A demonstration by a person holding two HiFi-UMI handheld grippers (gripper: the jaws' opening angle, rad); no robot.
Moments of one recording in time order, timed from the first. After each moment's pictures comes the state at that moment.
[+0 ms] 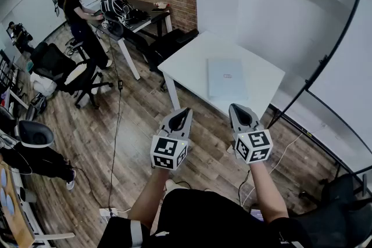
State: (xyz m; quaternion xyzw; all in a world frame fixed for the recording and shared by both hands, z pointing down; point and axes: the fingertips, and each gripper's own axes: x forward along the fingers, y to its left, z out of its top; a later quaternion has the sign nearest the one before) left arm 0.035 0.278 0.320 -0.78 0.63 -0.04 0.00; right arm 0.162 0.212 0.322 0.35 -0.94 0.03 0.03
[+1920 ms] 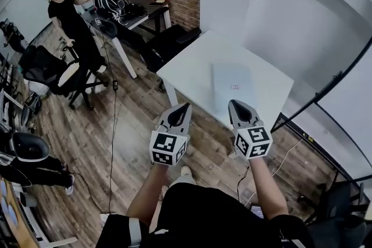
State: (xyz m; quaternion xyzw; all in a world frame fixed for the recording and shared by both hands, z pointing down) left arm -0.054 0.155 0.333 -0.78 0.62 -0.04 -0.01; right arm 0.073 0.089 0.341 0.35 -0.93 0.05 0.06
